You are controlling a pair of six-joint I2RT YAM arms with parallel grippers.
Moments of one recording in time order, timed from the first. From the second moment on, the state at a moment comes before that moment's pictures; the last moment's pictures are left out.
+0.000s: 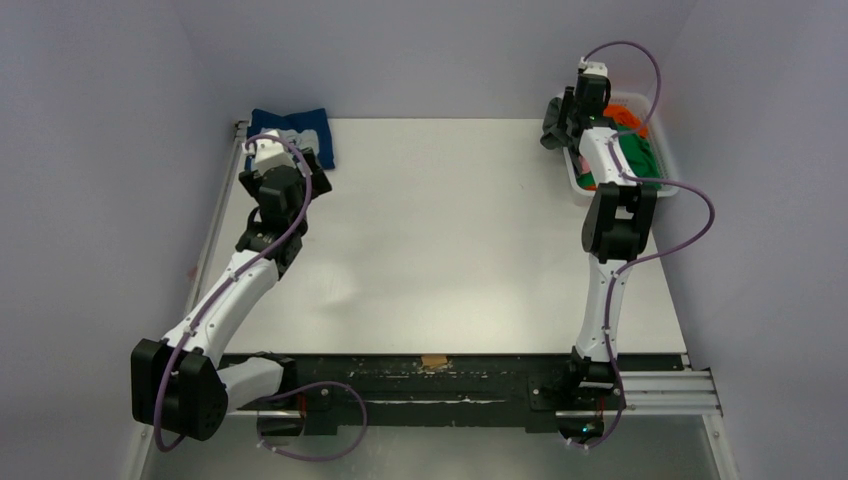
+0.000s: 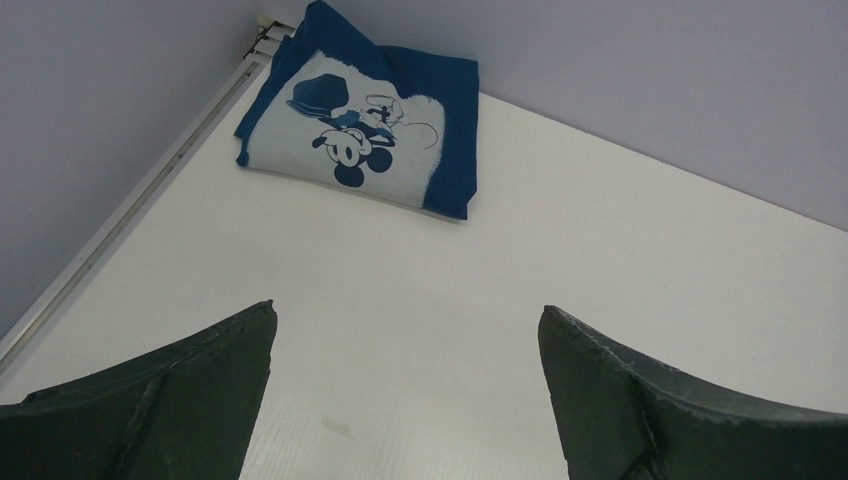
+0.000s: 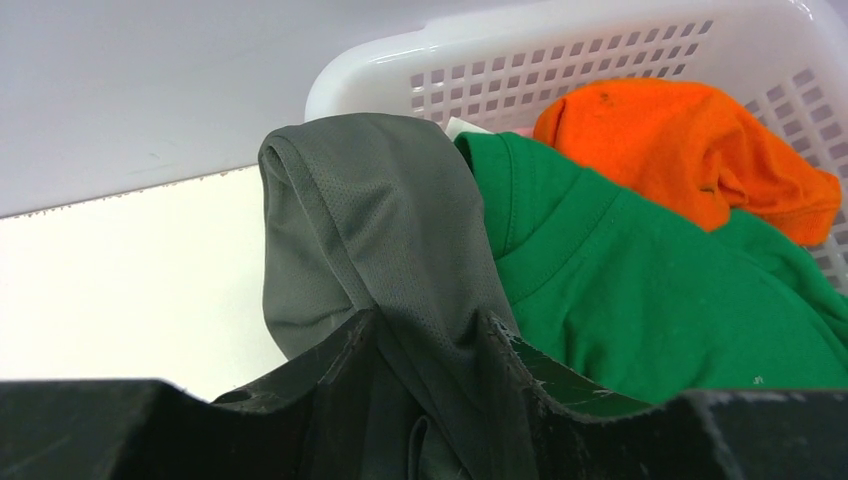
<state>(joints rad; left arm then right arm) -0.25 1.16 0.86 0.06 -0.53 -0.31 -0.06 2.35 2.14 -0.28 0.21 0.06</state>
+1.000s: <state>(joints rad) -0.25 1.14 0.86 0.06 -0.55 -0.31 -0.06 2.25 2.01 -0.23 0.18 0.10</state>
